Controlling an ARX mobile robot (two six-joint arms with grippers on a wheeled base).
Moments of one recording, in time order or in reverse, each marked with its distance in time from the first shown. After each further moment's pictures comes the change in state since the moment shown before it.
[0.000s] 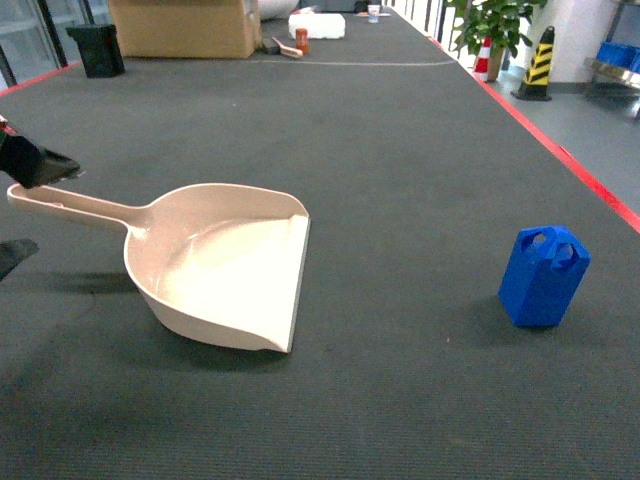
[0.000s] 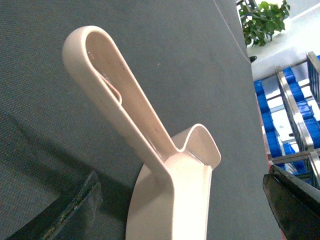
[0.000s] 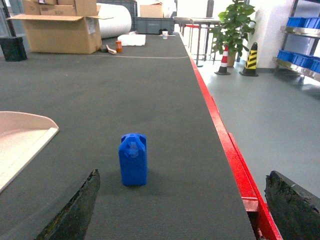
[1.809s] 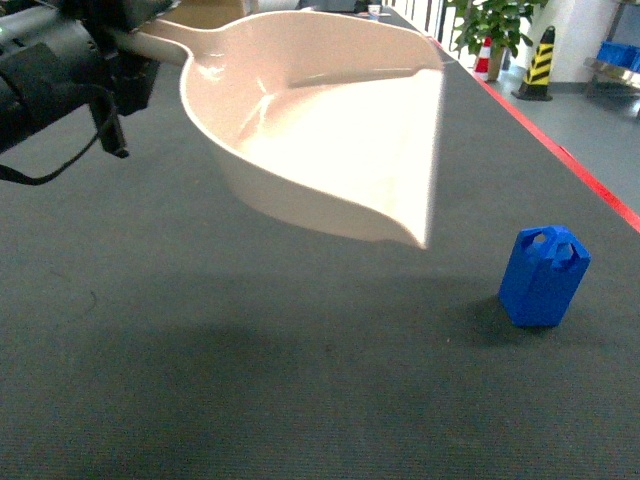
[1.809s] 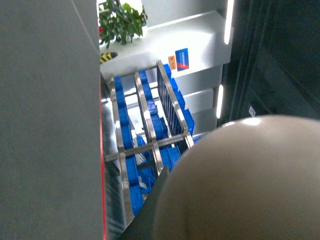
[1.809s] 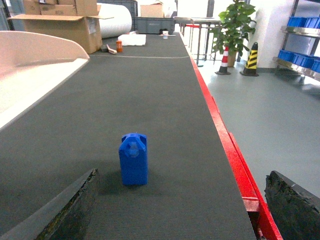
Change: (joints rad) left arm -0.222 0.162 0.286 0.432 0.047 -0.519; right arm 0.000 0.000 0.000 0.000 0.000 0.000
